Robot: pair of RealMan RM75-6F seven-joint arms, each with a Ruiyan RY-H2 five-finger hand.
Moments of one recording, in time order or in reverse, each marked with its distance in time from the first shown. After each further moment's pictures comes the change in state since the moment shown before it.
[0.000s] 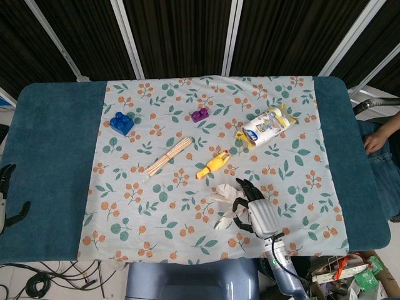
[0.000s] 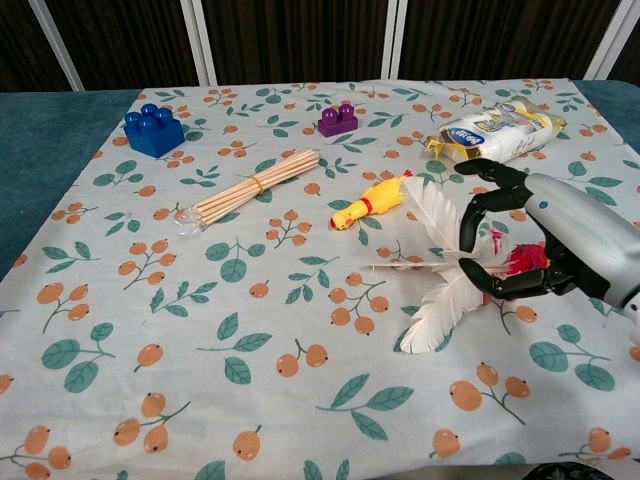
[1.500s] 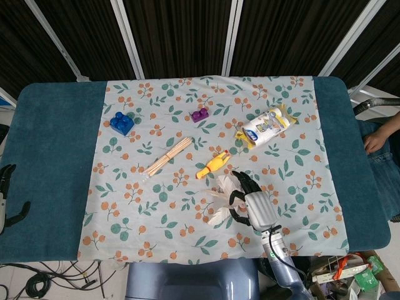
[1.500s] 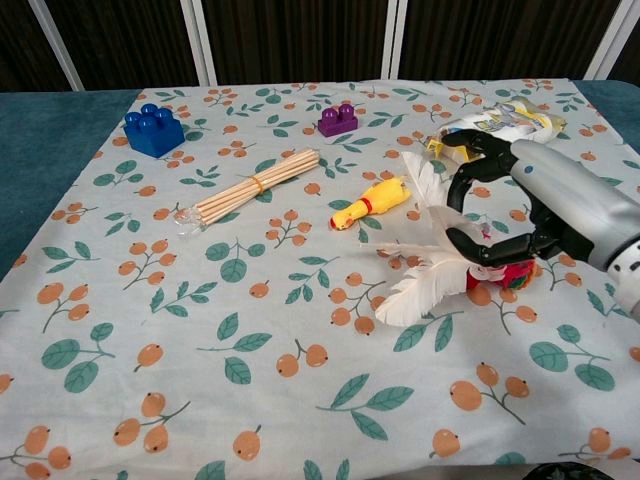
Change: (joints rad) left arm 0.000 0.002 0.001 -0.001 0.002 0.001 -0.003; right arm 0.053 0.032 0.068 -0.066 0.042 -0.053 -0.039
